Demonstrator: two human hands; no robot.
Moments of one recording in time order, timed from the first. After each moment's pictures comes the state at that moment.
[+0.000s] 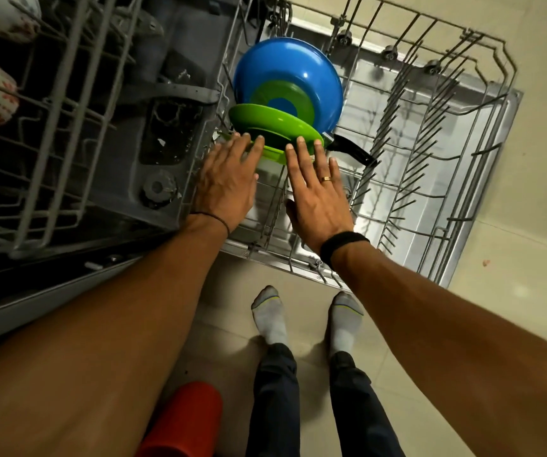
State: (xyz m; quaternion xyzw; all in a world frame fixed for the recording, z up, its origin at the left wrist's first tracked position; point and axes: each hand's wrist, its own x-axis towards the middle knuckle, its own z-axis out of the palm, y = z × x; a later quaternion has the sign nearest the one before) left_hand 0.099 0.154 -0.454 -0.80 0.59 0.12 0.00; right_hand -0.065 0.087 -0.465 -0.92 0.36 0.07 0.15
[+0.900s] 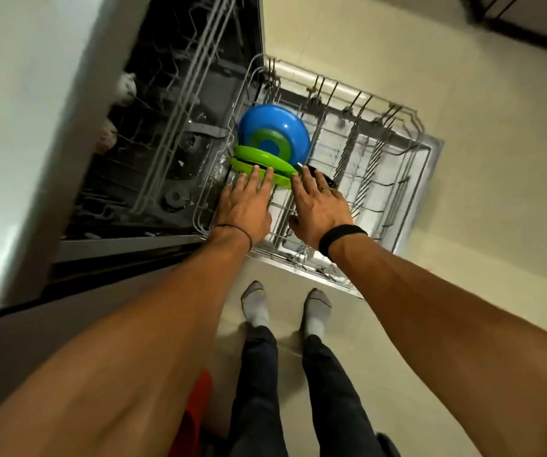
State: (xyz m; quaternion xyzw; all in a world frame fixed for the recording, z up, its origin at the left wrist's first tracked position) left_hand 0.020 0.155 -0.275 -0.82 0.51 0.23 0.11; right_hand -0.105 0.069 -0.268 -0.89 0.34 0.24 0.18
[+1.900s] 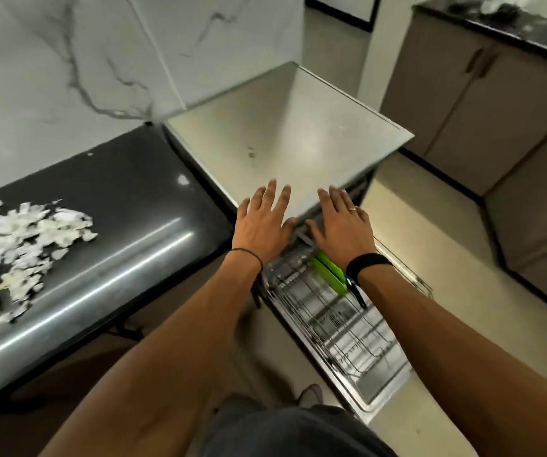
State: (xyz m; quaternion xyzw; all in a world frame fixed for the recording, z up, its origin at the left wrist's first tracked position) left_hand -0.016 0.324 0.115 -0.94 0.32 -0.02 -0.08; right_hand -0.099 0.169 0.127 -0.98 0.15 -0.03 0.12
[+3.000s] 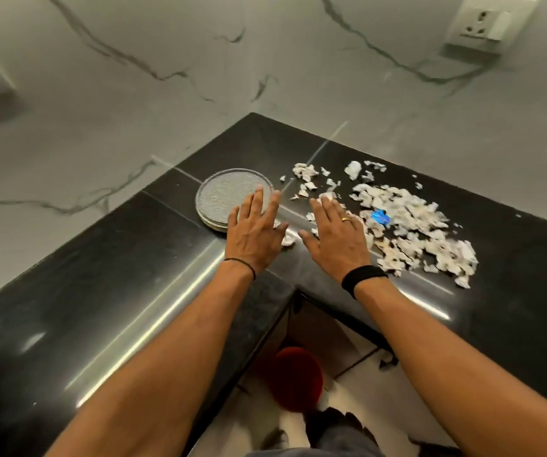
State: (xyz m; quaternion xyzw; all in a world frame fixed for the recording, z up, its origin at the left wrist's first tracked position) left_hand -0.130 0.950 0.143 -0.93 -0.33 -0.13 -0.06; right_hand -0.010 0.818 0.154 -0.88 -0.47 -0.04 0.11
